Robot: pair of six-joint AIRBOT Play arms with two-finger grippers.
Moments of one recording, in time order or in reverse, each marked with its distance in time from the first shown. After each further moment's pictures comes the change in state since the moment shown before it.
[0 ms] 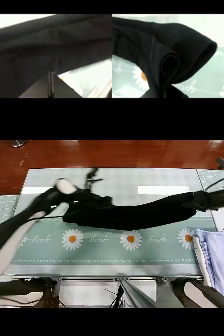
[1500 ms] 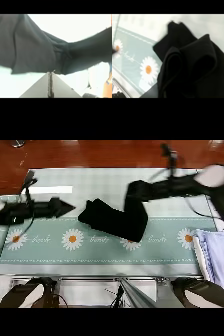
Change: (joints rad) left arm 0.578 0.692 -0.573 -0.203 -0.228 0.084; right arm 0.636 -0.238 0.142 0.212 -0.406 0.154
